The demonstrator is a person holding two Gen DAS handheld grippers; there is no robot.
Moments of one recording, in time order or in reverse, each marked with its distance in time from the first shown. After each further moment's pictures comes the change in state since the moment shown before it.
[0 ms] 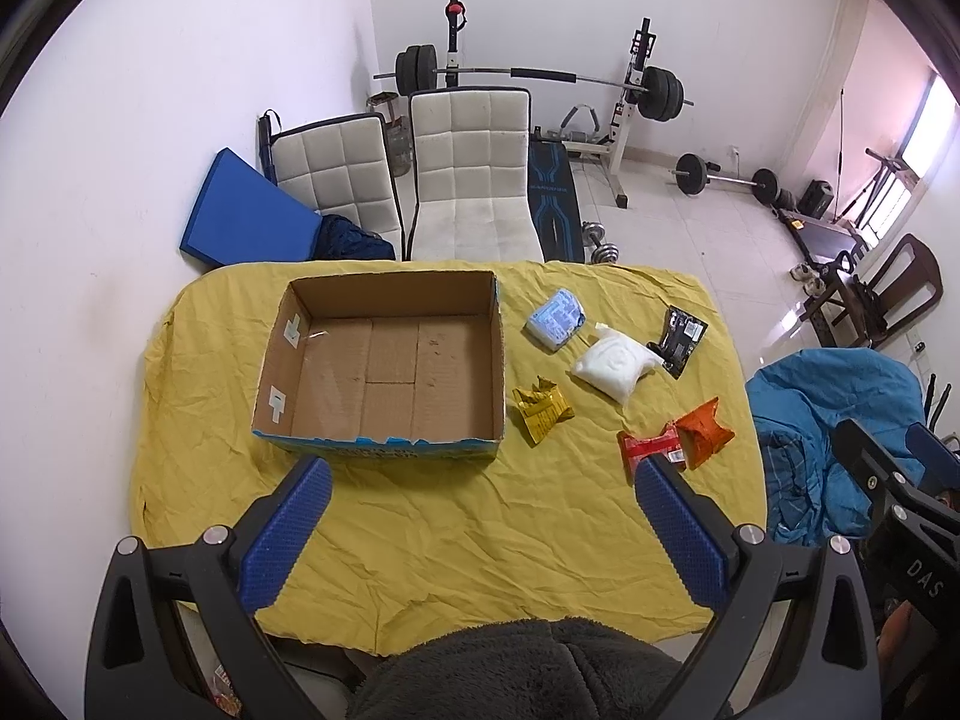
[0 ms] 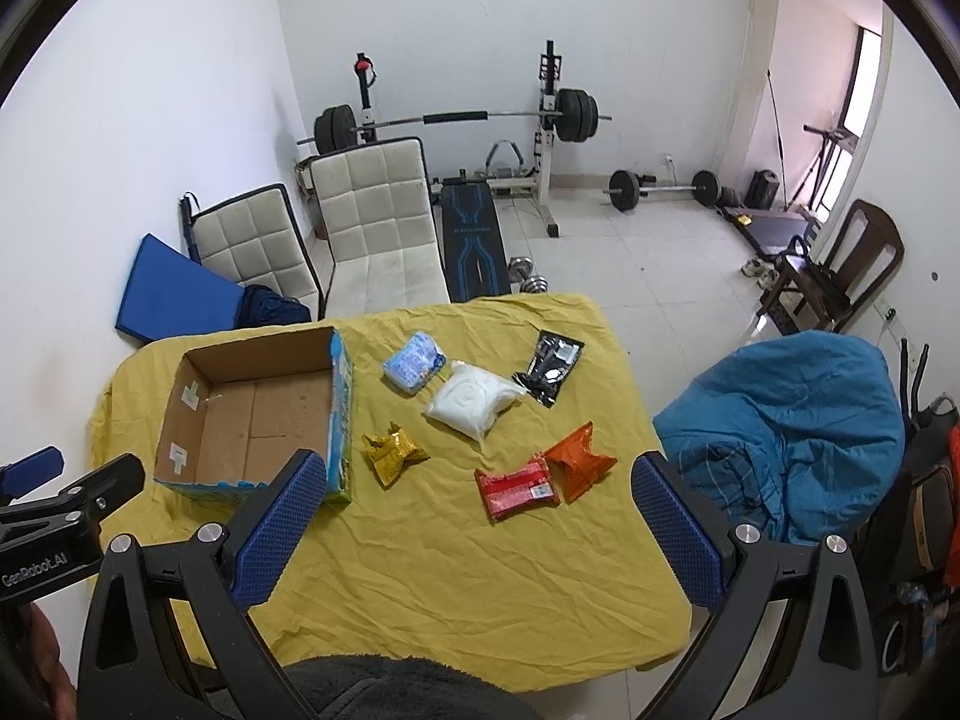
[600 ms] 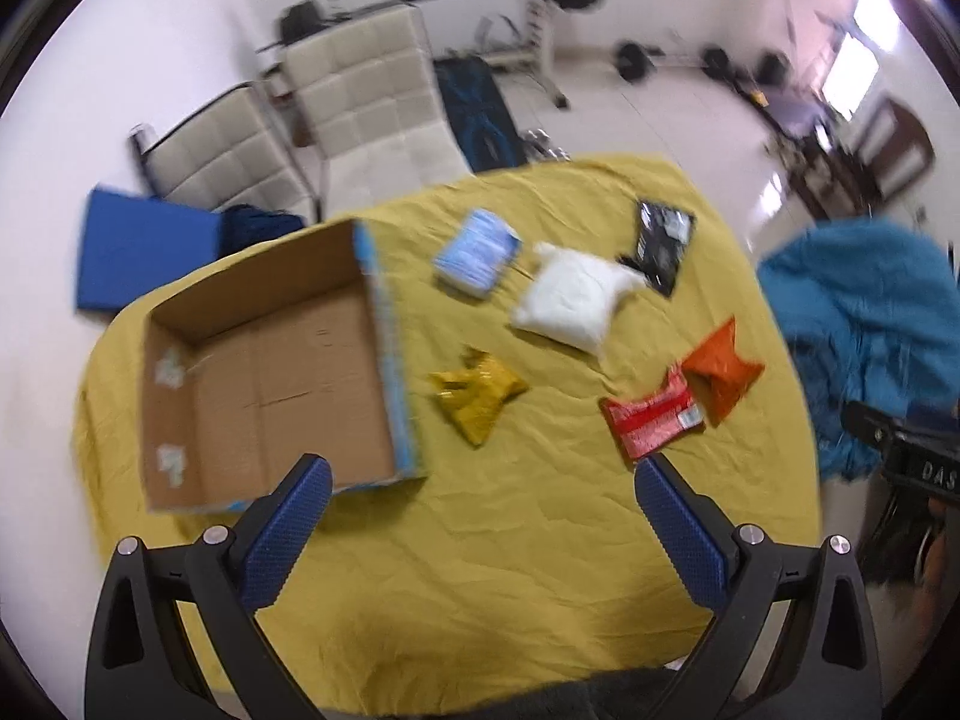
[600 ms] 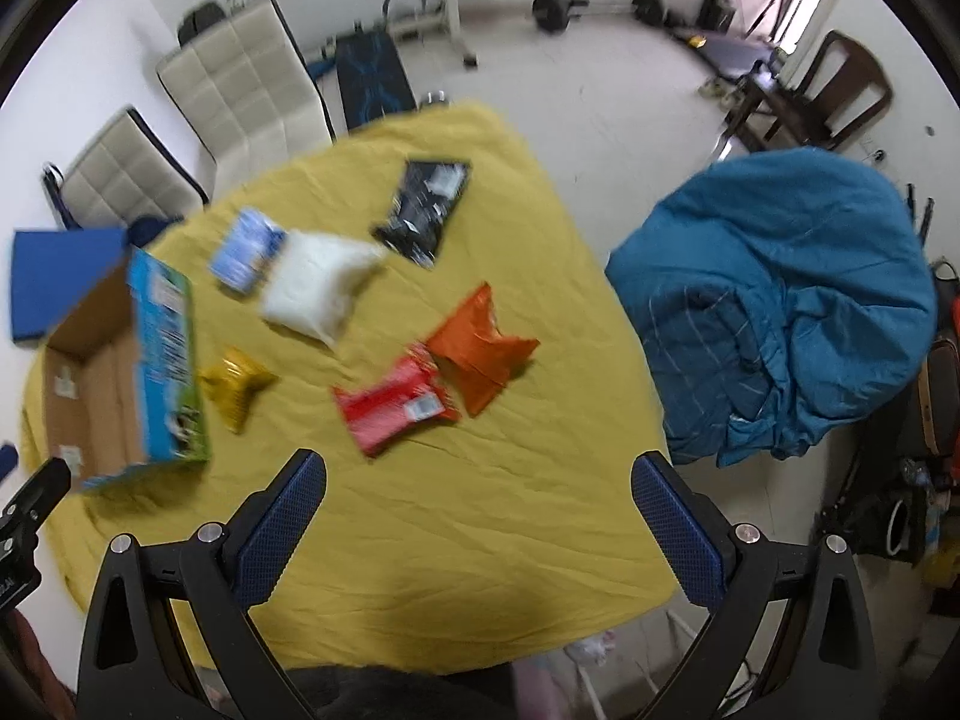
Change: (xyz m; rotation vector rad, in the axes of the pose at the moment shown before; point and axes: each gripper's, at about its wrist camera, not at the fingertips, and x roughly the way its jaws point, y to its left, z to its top) left arm 0.181 -0.104 0.011 0.252 0.171 -0.020; right arm 0.235 -0.157 -0.038 0.179 0.412 -0.076
